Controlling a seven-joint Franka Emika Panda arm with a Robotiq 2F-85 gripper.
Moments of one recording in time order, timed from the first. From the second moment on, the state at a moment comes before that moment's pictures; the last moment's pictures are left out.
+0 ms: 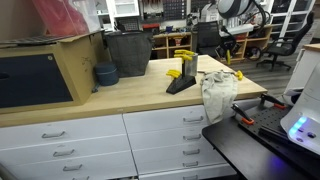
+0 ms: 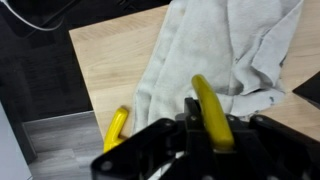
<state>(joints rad) 0.00 -0.10 -0.11 -2.54 -0.13 2.32 0.53</state>
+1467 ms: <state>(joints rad) -0.02 -0.07 -0.07 -2.21 0.46 1.97 0.47</state>
